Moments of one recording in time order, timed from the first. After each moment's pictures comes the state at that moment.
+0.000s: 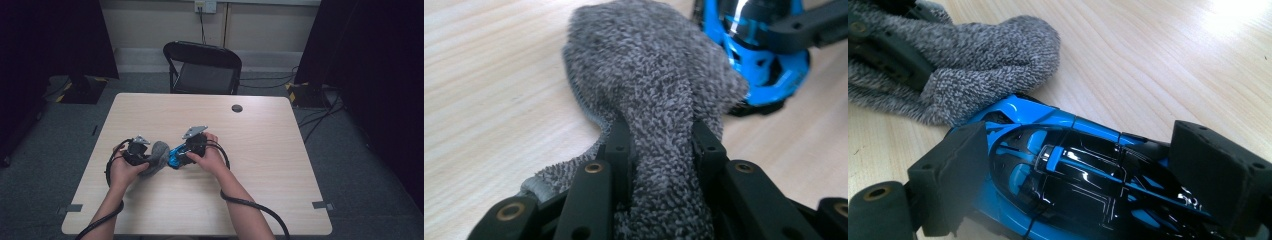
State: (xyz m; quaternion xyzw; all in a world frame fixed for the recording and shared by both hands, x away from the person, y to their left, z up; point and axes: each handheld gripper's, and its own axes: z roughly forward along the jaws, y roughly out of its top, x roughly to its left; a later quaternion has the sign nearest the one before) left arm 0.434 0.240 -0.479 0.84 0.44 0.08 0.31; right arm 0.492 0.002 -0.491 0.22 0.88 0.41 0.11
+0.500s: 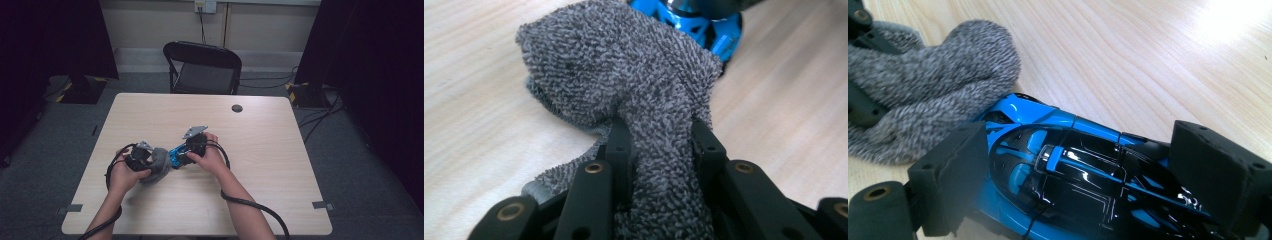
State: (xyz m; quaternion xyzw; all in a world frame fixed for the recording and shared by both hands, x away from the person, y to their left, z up) left arm 0.416 0.228 -0.475 0.86 0.41 0.05 0.30; right arm 0.492 0.002 -0.491 0.22 0.88 0.41 0.11
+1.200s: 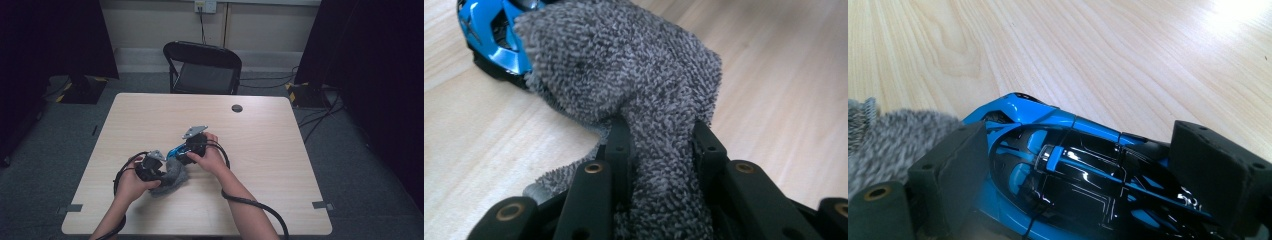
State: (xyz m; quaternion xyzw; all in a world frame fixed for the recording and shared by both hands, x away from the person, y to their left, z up) left arm 0.391 0.195 -0.468 0.88 0.35 -0.01 0.32; right arm 0.492 0.002 -0.491 0.22 0.88 0.41 0.11
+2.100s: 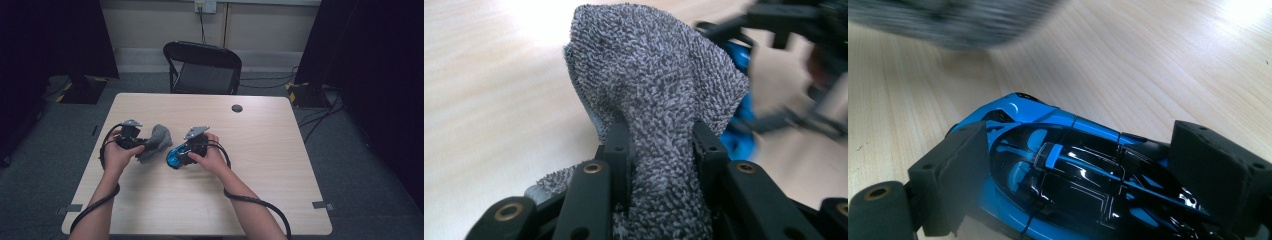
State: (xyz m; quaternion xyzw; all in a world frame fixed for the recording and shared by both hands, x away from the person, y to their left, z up) left arm 0.480 0.254 -0.447 0.81 0.44 0.07 0.39; right arm 0.493 -0.002 -0.493 0.21 0.87 0.42 0.11
